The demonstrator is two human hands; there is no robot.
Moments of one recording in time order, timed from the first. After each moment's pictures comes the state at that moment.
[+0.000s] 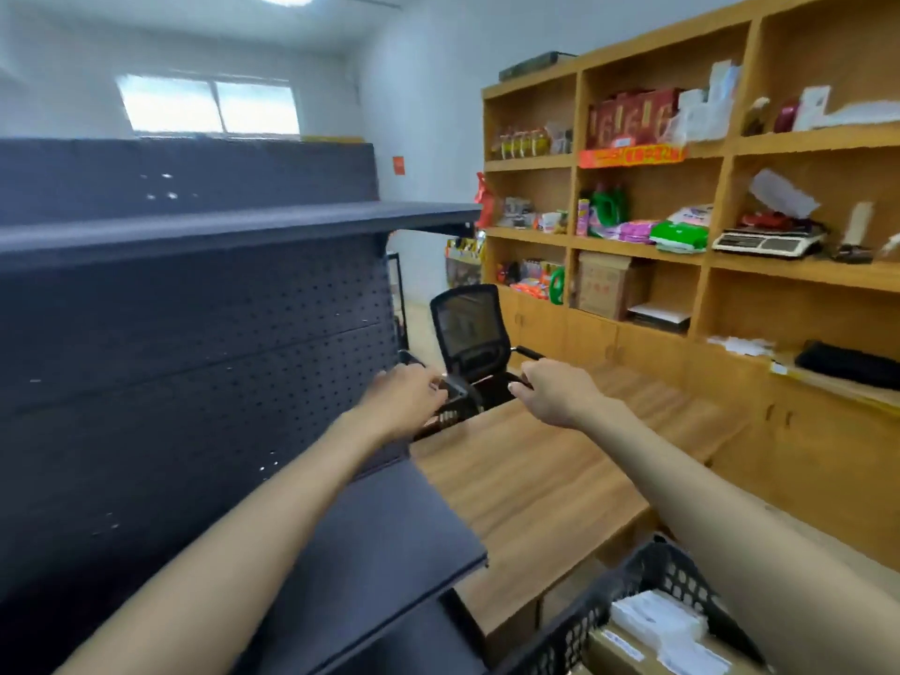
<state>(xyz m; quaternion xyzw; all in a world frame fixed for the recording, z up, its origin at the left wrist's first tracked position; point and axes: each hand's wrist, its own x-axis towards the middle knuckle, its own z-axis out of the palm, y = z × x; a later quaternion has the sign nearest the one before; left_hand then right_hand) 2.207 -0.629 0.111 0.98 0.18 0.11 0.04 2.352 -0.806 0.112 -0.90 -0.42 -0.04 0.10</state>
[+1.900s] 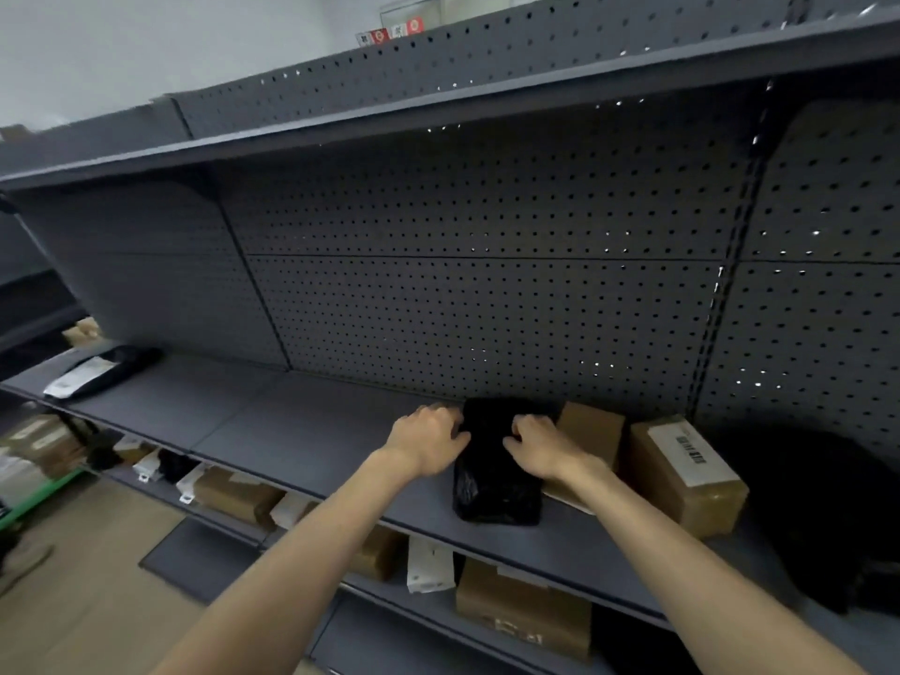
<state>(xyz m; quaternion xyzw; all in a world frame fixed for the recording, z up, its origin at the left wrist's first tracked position) 1.369 -0.377 -0.006 0.77 0.64 0.00 0.08 1.556 -0.360 -0.043 -0.61 -0.75 0.24 0.11</state>
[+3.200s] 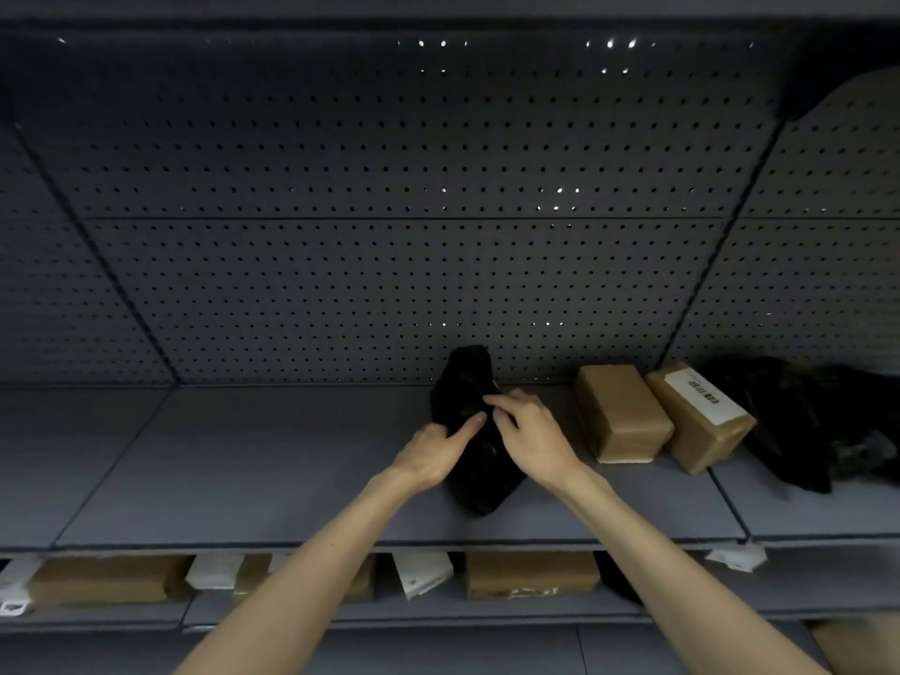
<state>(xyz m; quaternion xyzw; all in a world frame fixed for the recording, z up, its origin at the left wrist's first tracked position) 1.280 -0.290 -0.096 0.69 0.53 0.11 0.47 1.438 -0.356 -0.066 -0.70 -0.62 0.18 0.31</state>
